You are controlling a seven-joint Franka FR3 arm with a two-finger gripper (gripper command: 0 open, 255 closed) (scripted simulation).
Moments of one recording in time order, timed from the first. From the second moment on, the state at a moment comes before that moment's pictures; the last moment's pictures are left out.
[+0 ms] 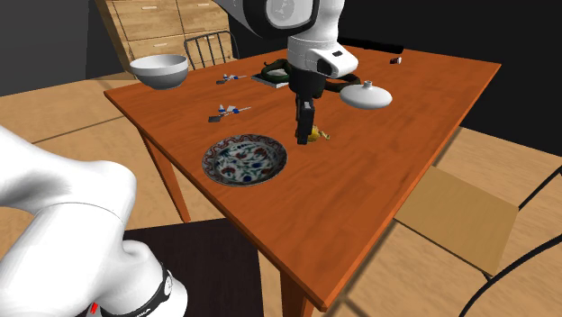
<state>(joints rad) 0.06 -0.41 0.33 -2.29 0.24 1.91 0.46</state>
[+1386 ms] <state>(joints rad) 0.06 -0.41 0.32 -2.18 0.23 1.79 0.47</state>
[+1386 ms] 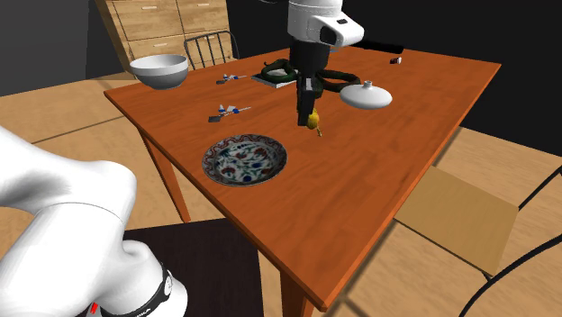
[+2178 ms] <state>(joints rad) 0.06 -0.49 0.28 -2.11 0.23 1.64 0.46</state>
